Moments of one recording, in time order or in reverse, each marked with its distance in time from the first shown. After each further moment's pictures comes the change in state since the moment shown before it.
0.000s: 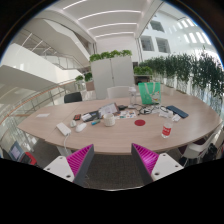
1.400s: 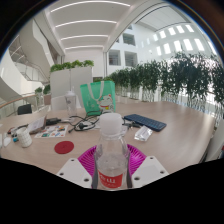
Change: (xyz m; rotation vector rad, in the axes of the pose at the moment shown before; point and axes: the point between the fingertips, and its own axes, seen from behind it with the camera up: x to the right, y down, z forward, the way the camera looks) arm 0.362 -0.022 0.312 0.199 0.400 0.042
